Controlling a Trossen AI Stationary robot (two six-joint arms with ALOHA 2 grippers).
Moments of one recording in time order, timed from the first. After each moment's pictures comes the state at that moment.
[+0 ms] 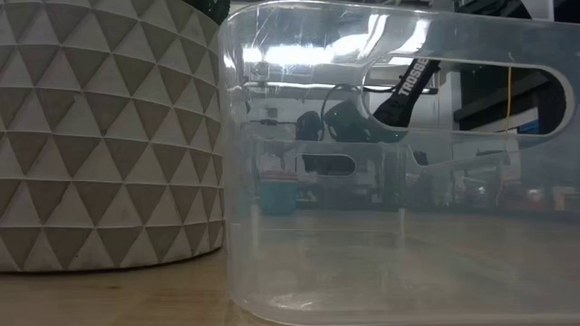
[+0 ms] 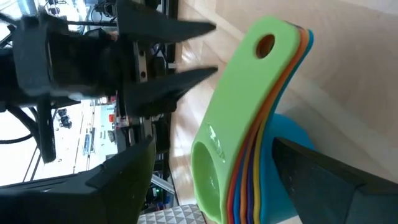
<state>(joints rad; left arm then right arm) 0.54 1.64 0.58 0.51 -0.09 -0.08 -0.64 2.17 1.19 0.47 -0.91 1.12</state>
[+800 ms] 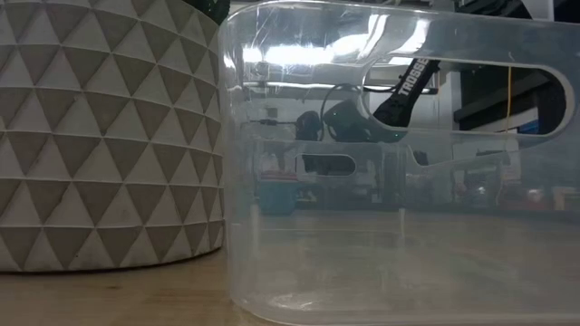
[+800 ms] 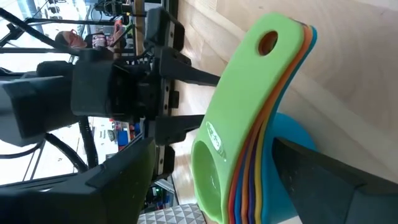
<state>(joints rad) 0.44 1.64 0.58 0.33 -0.03 -0.30 -0.64 2.17 1.19 0.47 -0.91 1.12</state>
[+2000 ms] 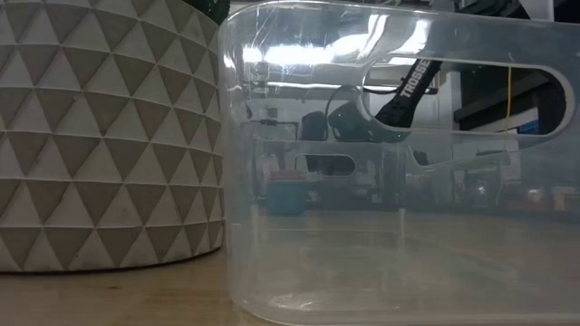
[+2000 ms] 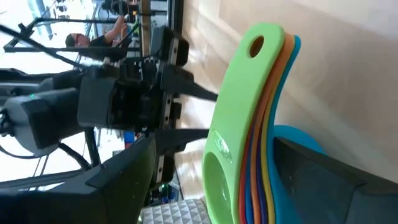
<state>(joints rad) 0.41 1.64 0.58 0.39 -0.04 -0.36 -0.67 2.16 1.19 0.47 -0.97 1.12</state>
